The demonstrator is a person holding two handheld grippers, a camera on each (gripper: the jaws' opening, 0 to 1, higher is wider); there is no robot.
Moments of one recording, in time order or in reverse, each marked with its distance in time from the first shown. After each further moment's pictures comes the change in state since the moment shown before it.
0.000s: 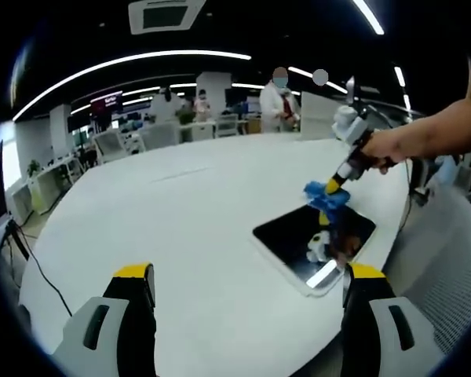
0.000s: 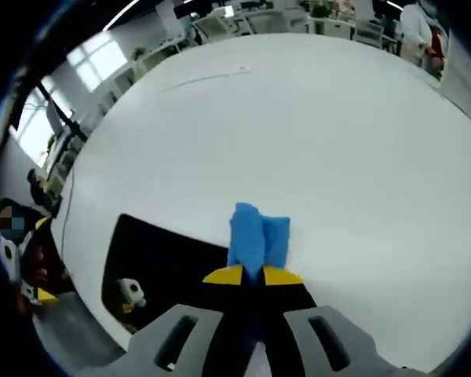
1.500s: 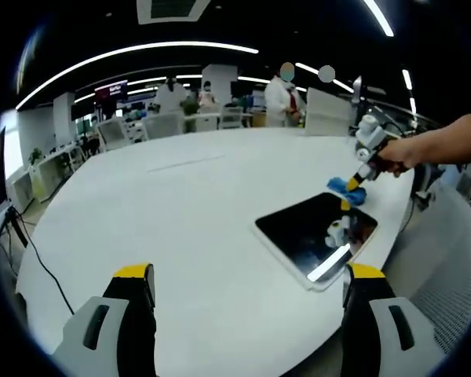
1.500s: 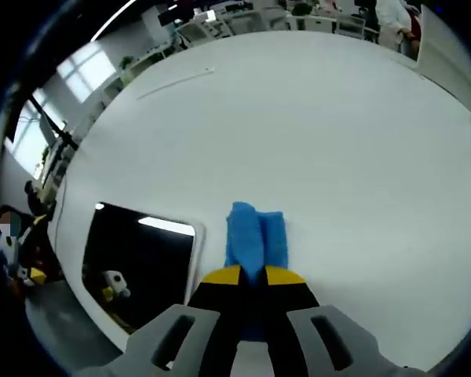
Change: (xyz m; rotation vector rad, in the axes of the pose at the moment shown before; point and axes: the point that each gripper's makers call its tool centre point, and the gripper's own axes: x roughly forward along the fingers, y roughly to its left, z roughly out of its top) left arm 0.000 0.006 -0.010 -0.033 0.037 0.018; right arm -0.006 -0.058 -0.039 -0.033 0.009 -0.005
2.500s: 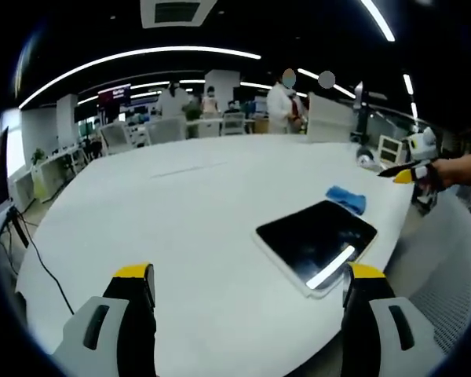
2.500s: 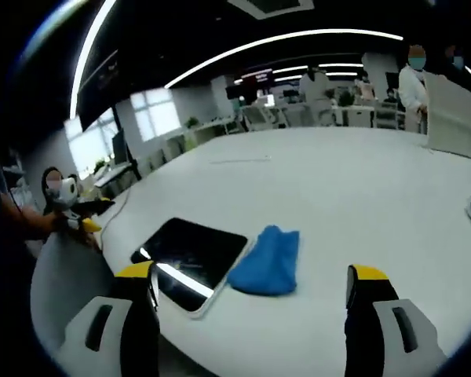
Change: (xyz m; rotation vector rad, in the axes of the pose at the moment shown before) left arm -0.004 0.000 0.008 -0.015 -0.036 0.012; right arm -0.104 0.008 -0.036 -0.165 -0.500 0.190
